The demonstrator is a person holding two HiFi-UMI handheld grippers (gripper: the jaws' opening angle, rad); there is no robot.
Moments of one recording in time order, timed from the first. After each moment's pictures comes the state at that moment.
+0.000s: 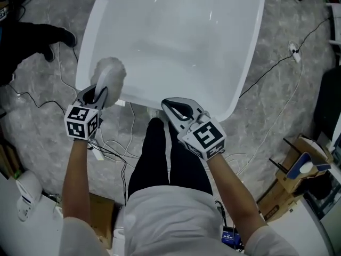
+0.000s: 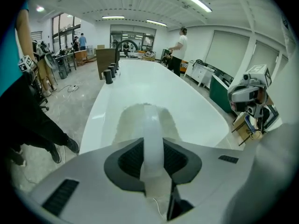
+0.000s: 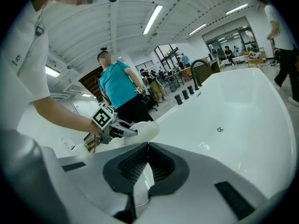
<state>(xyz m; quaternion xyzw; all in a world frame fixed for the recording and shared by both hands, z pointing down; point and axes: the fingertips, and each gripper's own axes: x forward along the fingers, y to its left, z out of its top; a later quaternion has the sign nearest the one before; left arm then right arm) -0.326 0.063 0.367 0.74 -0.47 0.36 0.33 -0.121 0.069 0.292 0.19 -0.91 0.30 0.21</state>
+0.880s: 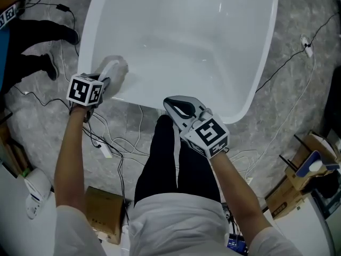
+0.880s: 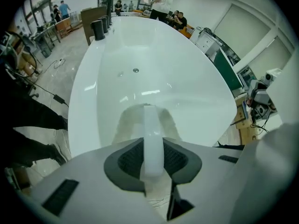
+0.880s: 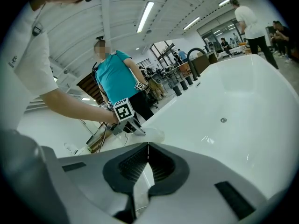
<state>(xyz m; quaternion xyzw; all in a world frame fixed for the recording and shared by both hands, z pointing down) -0.364 0.046 0.461 0.65 -0.36 0.51 0.43 -0.141 0.072 0.342 0.18 -0.90 0.34 0.20</state>
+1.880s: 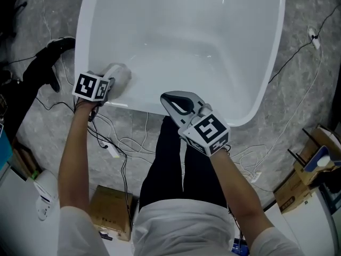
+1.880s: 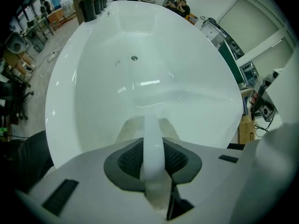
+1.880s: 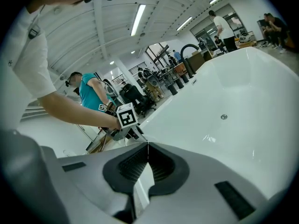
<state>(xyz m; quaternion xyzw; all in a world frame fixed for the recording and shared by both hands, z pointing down) -0.359 0.034 0.506 0.62 -0.32 0.55 0.46 -0.158 0.046 0.371 0.19 -0.89 0.36 0.18</state>
